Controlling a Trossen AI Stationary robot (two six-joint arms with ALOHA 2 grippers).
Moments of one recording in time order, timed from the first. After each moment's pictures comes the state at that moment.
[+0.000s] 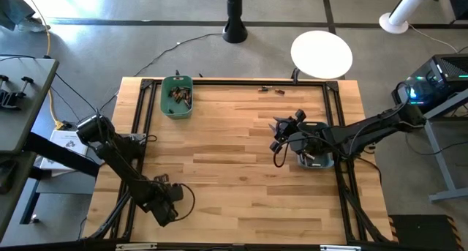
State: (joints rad) left arm -0.89 1.69 0.85 -0.69 -0.11 -1.15; right arm 0.21 1.19 0.69 -0.09 0.88 0.23
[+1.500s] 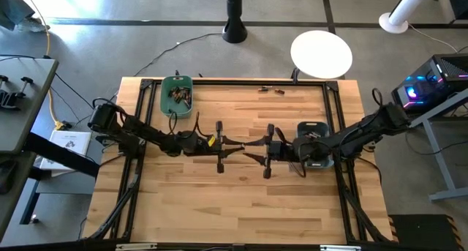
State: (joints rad) left arm -0.15 1.66 0.67 1.06 -0.20 0.24; right arm 0.28 1.43 0.69 0.78 0.37 -0.16
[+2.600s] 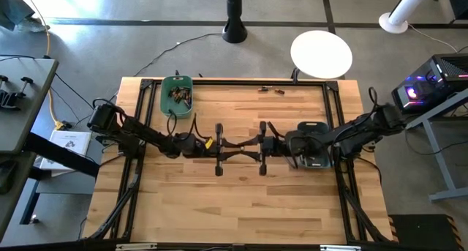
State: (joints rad) left arm -0.17 1.66 0.67 1.11 -0.19 0.21; right arm 0.20 1.49 0.74 0.76 0.19 -0.11
